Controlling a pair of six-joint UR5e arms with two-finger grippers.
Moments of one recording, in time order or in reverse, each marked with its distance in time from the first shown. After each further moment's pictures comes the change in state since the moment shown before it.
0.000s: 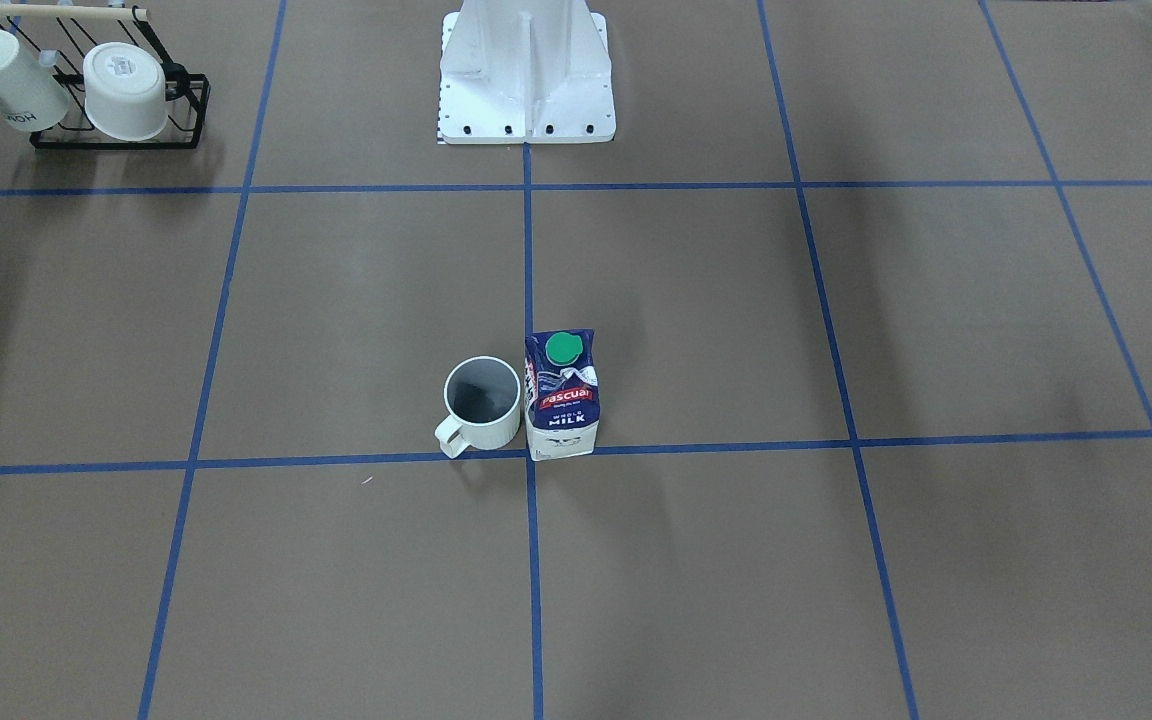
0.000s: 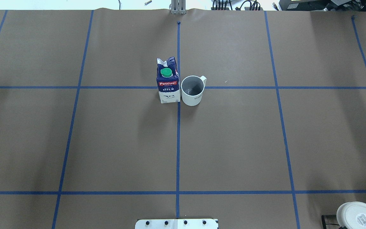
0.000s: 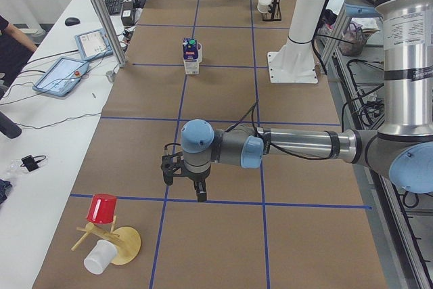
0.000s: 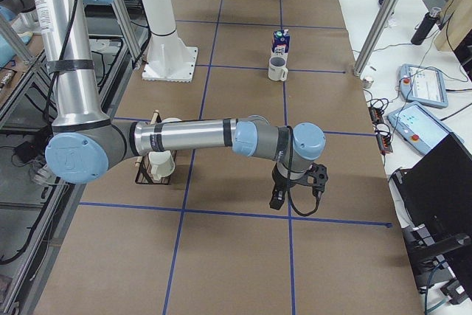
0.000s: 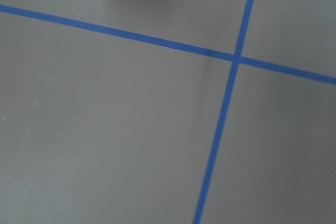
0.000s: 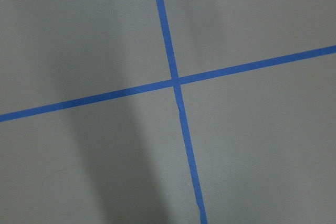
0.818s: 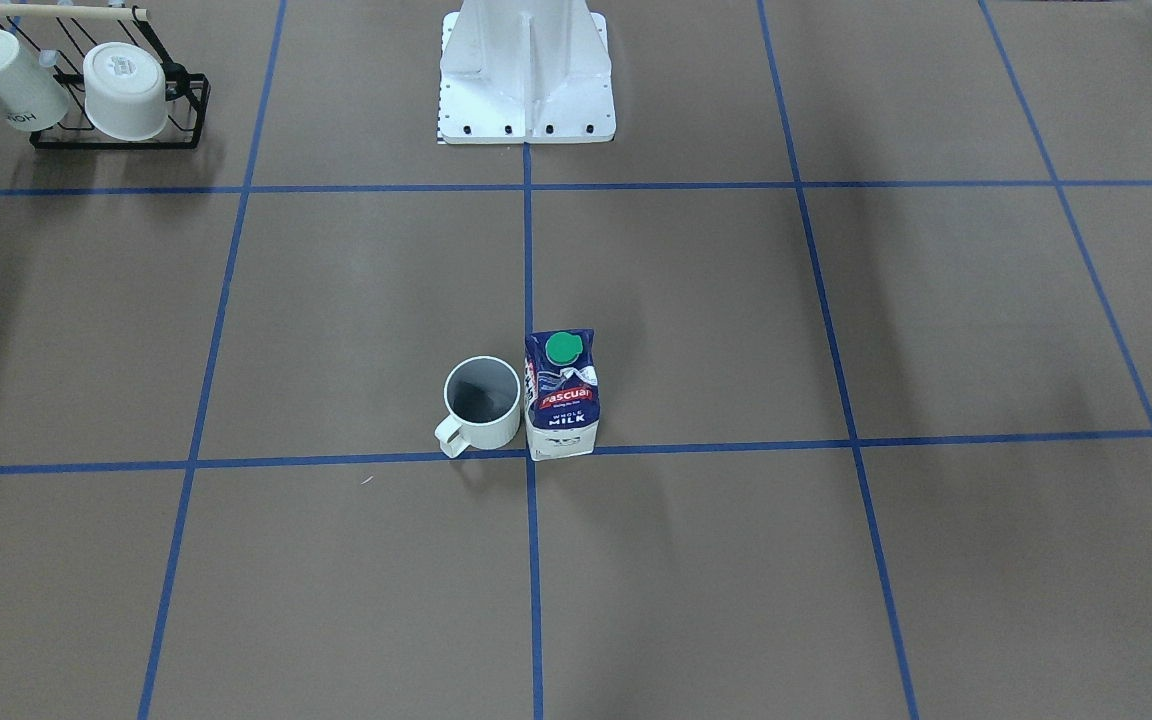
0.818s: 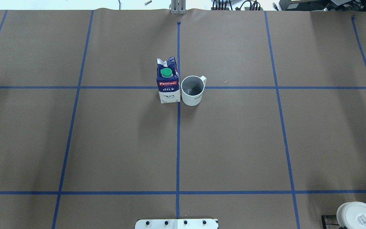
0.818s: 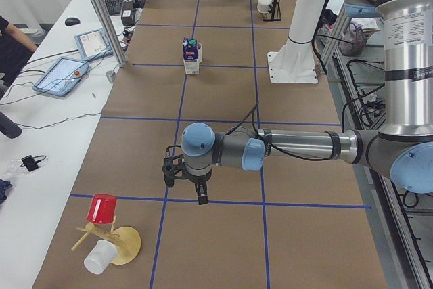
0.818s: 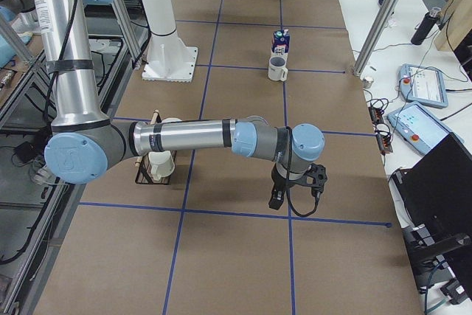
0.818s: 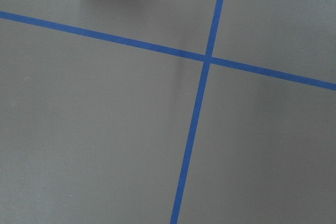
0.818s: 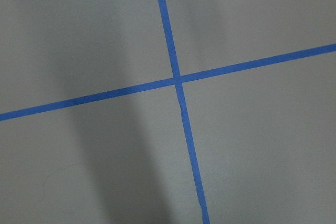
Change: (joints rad) left arm 0.000 0.004 0.010 0.001 -0.001 0.024; right arm 0.000 -0.002 -0.001 0.001 0.009 0.000
